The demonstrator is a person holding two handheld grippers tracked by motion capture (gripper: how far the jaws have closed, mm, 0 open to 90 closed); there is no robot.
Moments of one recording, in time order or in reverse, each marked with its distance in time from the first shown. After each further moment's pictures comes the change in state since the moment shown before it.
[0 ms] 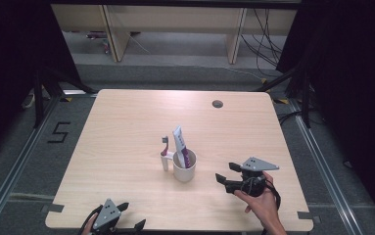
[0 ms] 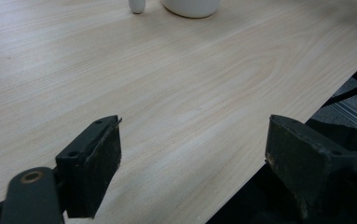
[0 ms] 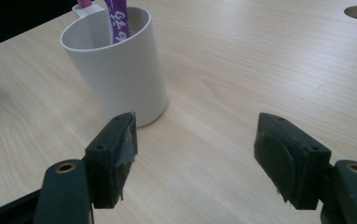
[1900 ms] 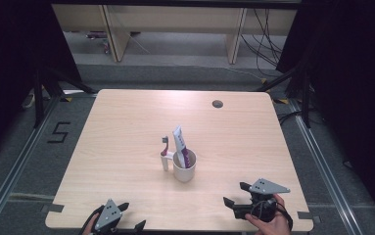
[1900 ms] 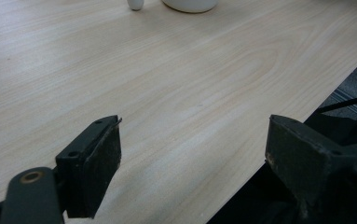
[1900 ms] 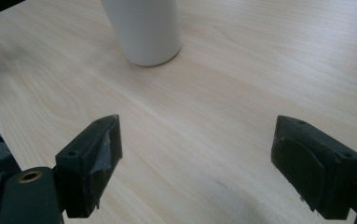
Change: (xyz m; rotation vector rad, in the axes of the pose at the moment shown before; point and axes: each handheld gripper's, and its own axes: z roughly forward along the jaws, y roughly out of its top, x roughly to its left) left arm 0.000 -0.001 0.001 0.015 0.005 0.033; right arm 0.016 -0.043 -0.037 0.064 -0.013 0.000
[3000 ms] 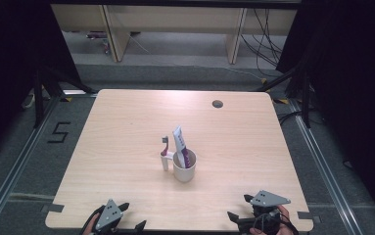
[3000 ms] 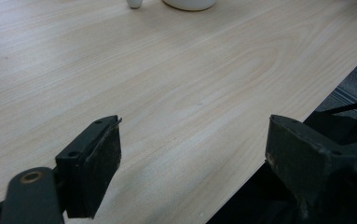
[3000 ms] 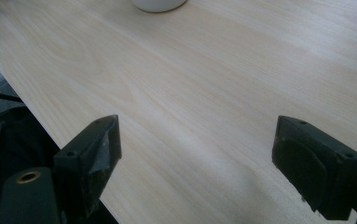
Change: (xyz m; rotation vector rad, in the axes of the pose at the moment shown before) left arm 0.000 0.000 0.001 0.005 0.000 0.006; right arm 0.012 -0.022 -0.015 0.123 -0.024 -0.034
